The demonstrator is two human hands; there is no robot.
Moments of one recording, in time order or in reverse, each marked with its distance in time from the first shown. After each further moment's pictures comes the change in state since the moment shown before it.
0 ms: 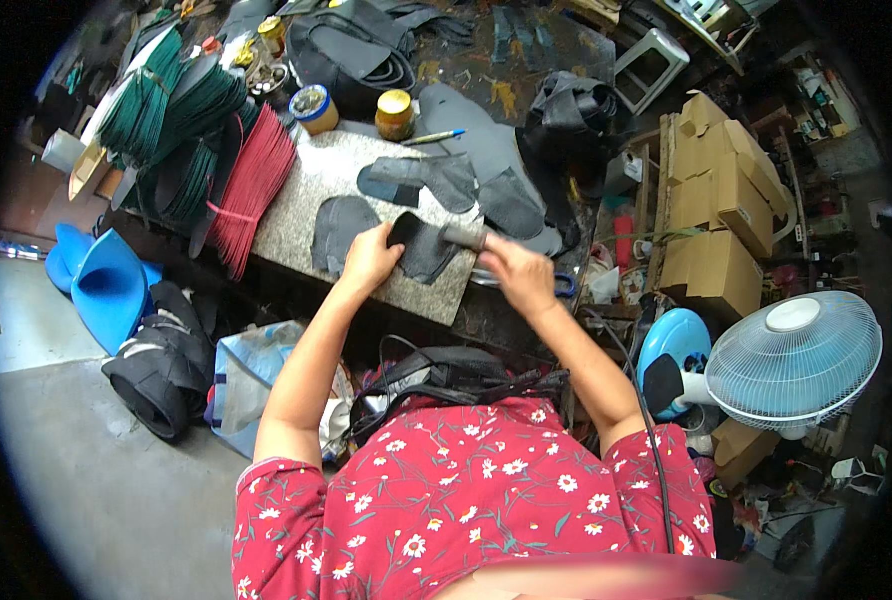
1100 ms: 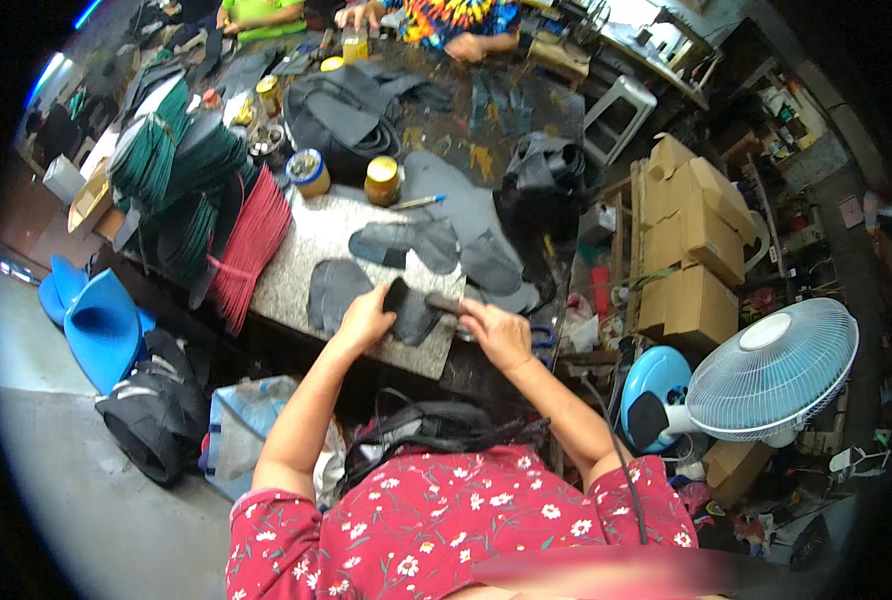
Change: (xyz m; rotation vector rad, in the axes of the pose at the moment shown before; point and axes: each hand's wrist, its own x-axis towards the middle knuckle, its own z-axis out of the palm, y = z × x) left_hand -0.001 0.000 0.001 -0.017 -0.123 0.035; right_hand -0.006 -0.019 -0.010 -0.099 -0.105 0.072
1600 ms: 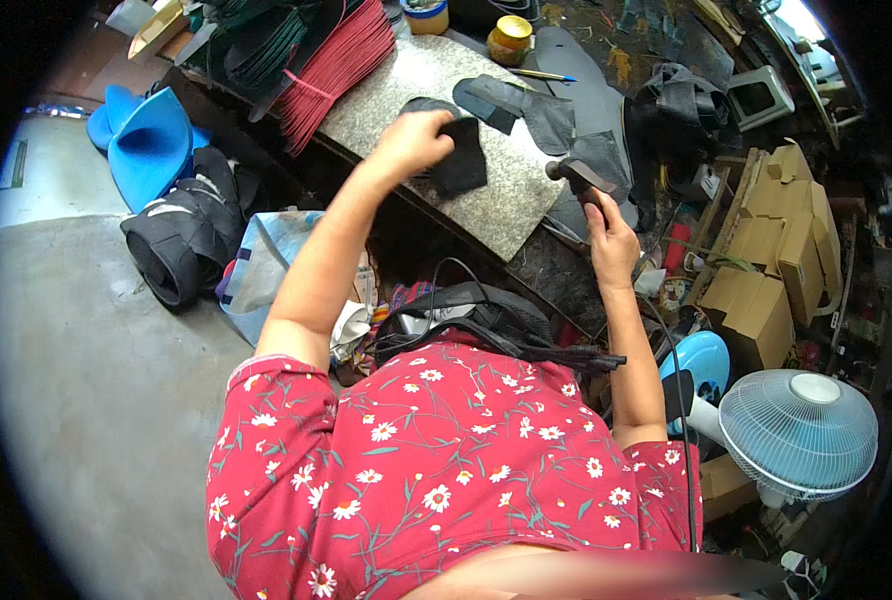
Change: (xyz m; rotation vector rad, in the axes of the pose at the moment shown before) left_hand -0.012 -0.008 -0.066 0.129 0.184 -0.039; right_hand 0.002 0.030 0.000 0.241 0.044 0.228
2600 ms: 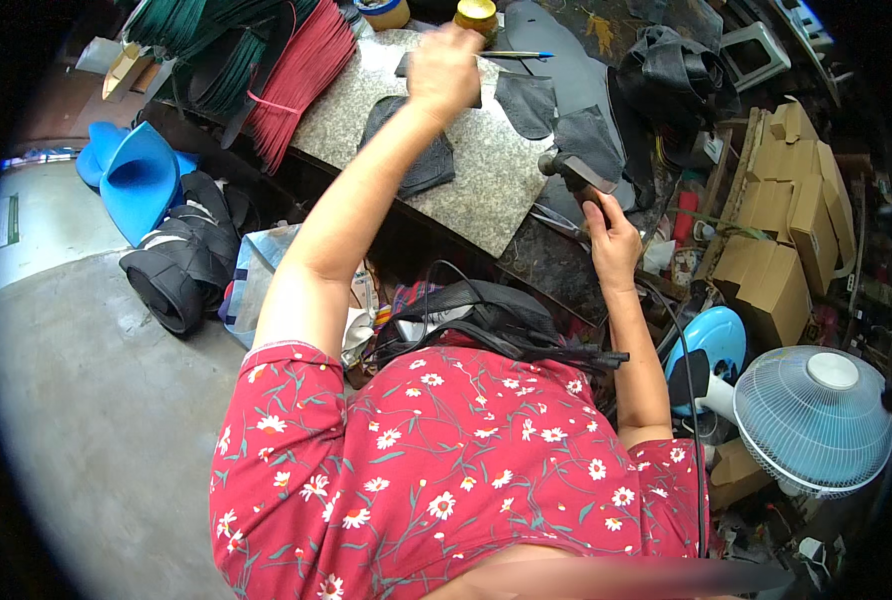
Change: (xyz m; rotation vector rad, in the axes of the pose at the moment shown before) left_hand 0.113 0.041 0.041 0.398 0.498 0.325; right_hand -0.014 0.021 -0.002 0.176 -0.029 0.166
